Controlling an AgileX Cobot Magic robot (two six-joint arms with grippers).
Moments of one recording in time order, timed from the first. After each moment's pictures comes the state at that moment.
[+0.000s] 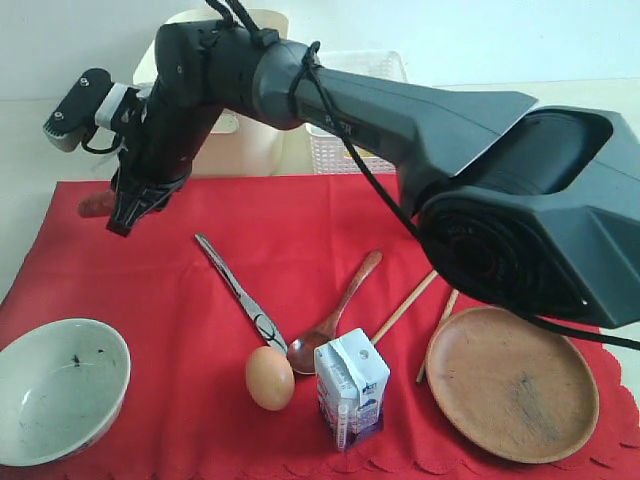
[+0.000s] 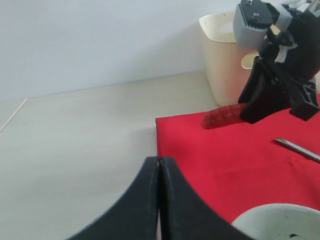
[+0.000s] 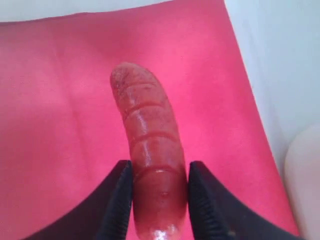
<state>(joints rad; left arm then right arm) -0.03 0.01 0.00 0.00 0.28 0.16 0.80 2.55 -2.33 0.26 0.90 -0.65</state>
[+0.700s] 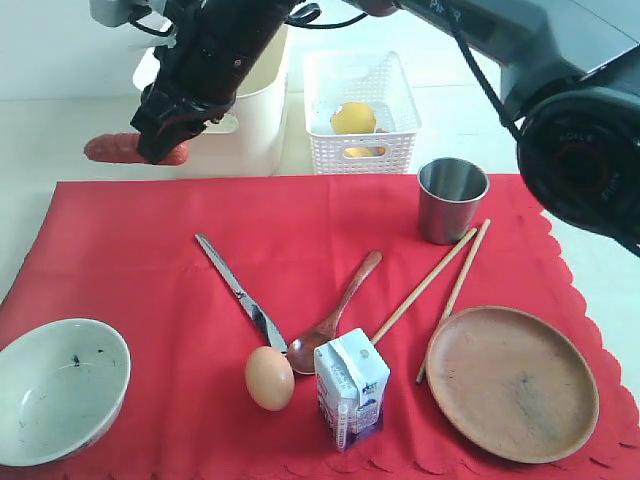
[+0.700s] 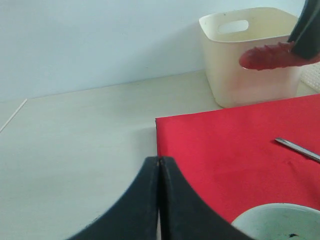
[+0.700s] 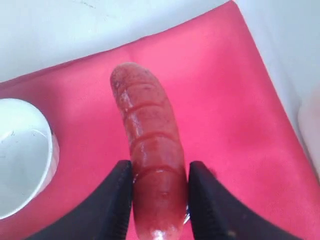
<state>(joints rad) -0.03 0.01 0.00 0.00 0.28 0.16 0.65 2.40 -2.33 0.56 1.22 -0.66</state>
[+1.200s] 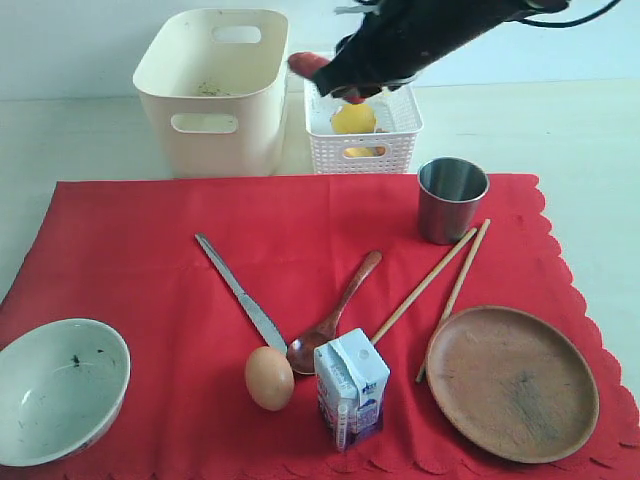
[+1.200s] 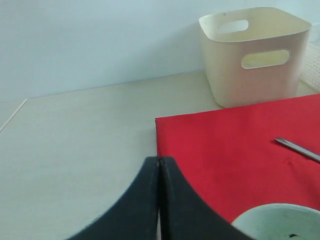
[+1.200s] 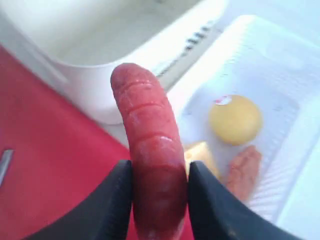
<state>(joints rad) -0.03 0.01 0.00 0.00 0.28 0.16 0.40 1.88 -1.42 0.49 0.47 -0.60</state>
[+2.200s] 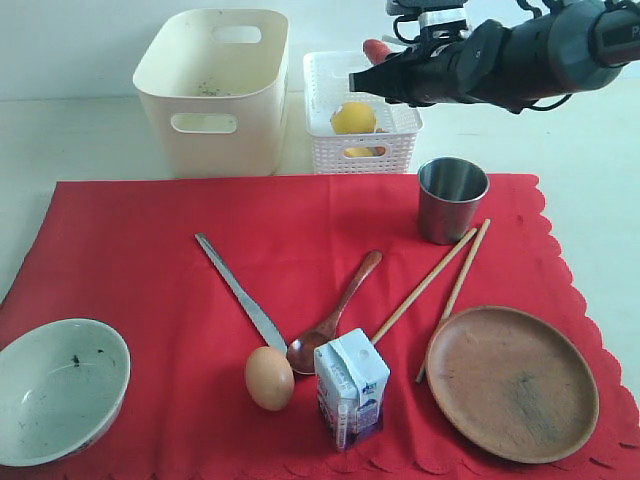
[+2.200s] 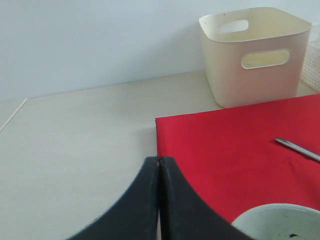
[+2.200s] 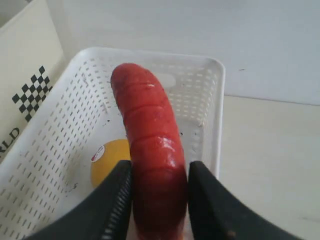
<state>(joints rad) -0.03 0.01 0.00 0.00 0.28 0.16 0.34 2.14 -1.40 0.50 -0.12 -0.37</state>
